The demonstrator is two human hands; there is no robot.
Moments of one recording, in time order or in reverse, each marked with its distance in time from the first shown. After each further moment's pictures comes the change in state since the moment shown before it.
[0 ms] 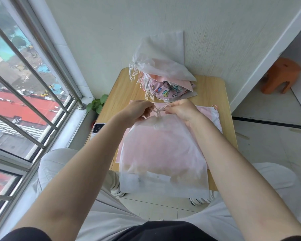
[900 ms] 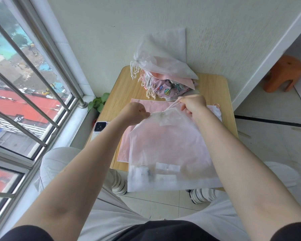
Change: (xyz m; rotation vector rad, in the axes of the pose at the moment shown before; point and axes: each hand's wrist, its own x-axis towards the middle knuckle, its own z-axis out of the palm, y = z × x) left_hand 0.017 -0.029 -0.017 0.892 0.137 0.233; right_hand 0.016 -0.004 -0.019 -0.064 0.303 0.111
